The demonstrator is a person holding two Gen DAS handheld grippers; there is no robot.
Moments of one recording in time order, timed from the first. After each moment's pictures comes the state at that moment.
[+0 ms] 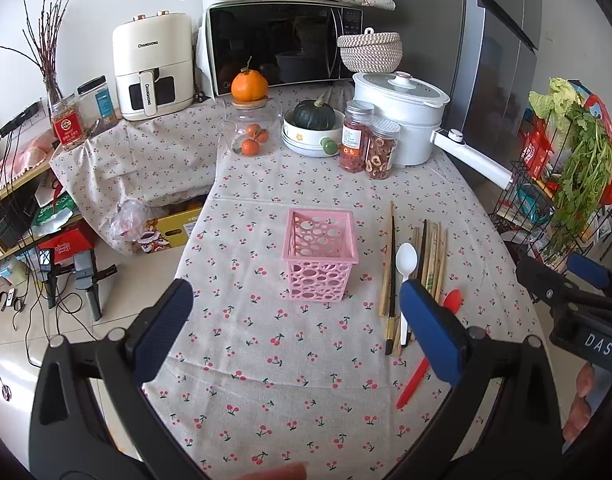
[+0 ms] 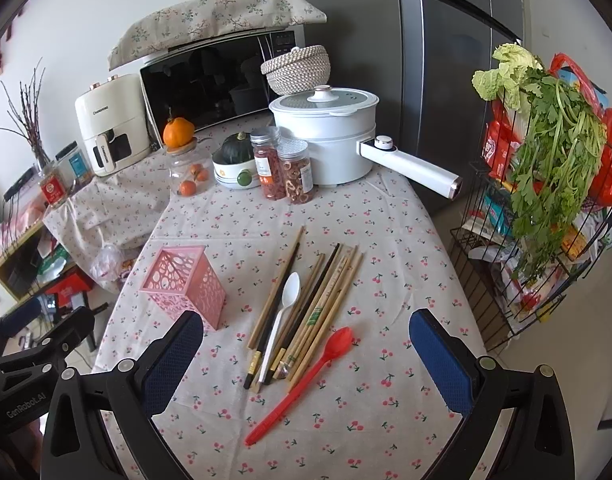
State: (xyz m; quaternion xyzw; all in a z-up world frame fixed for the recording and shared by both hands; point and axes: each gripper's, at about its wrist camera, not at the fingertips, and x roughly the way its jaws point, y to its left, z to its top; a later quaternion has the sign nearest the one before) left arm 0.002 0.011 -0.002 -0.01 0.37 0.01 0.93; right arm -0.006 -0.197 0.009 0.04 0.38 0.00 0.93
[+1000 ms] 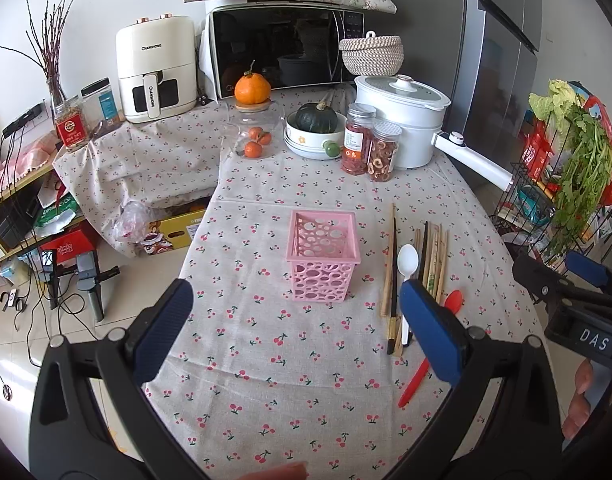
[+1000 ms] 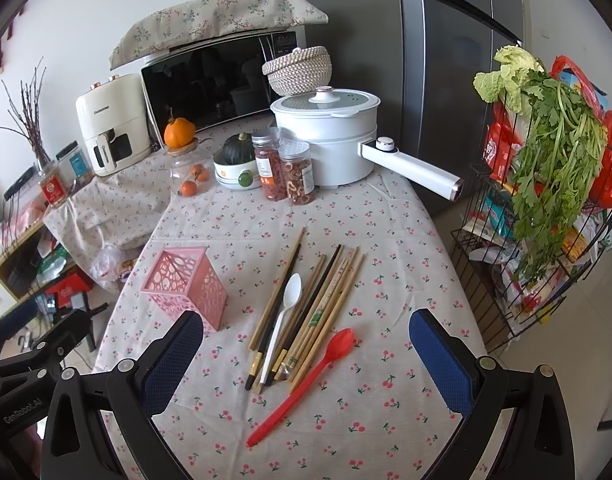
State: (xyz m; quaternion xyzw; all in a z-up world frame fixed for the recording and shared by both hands) left arm 0.000 0.012 0.003 -0.01 0.37 0.01 0.93; right arm -0.005 -0.194 0.011 0.04 0.38 0.00 0.93
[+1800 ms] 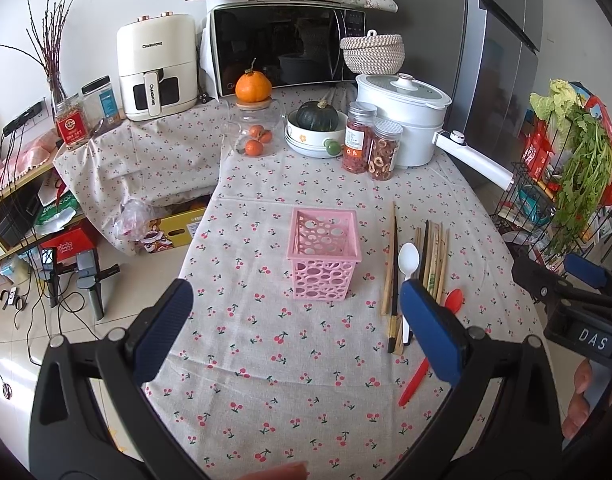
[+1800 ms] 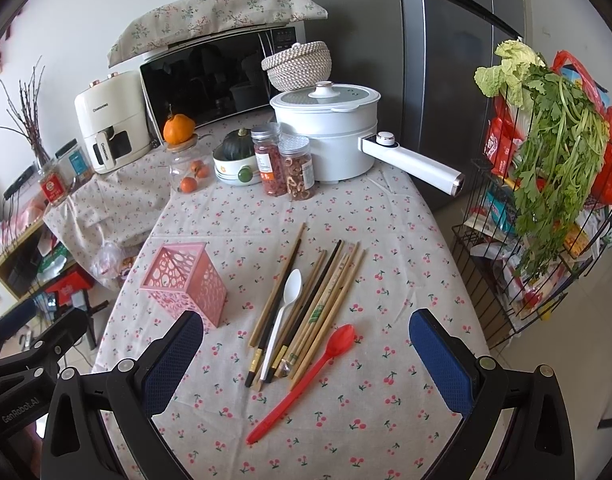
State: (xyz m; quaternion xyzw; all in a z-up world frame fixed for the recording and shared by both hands) left arm -0.001 0.015 0.003 -0.01 0.37 0.01 0.93; right arm -0.004 -0.193 0.005 0.04 0.38 0.00 0.92
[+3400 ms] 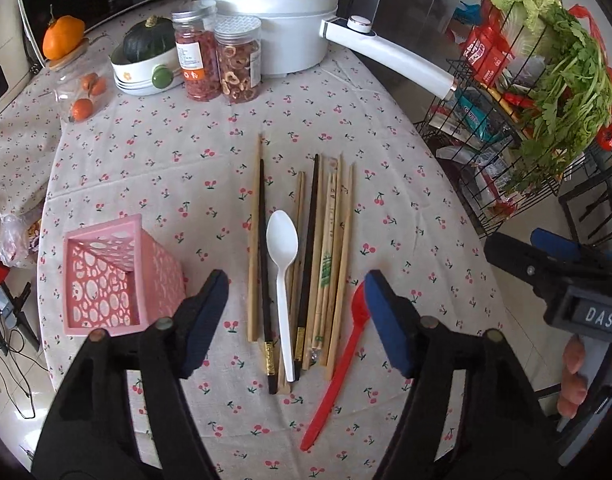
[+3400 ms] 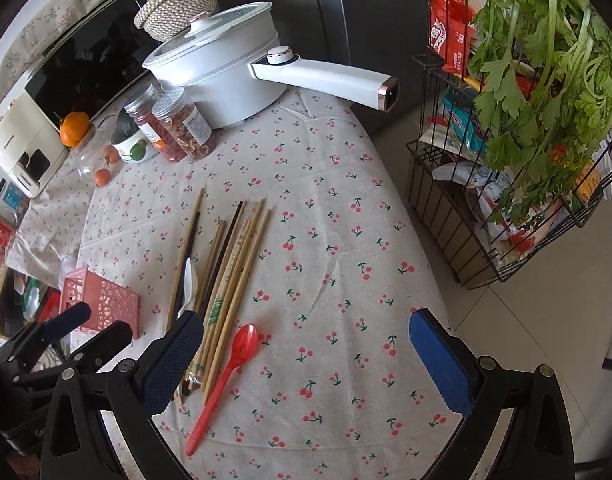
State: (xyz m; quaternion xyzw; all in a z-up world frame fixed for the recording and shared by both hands) left arm 0.125 -0.123 -0.067 0.04 0.54 -0.16 0.82; right arm 0.078 -0.319 -0.047 0.14 0.52 -0.06 0.84
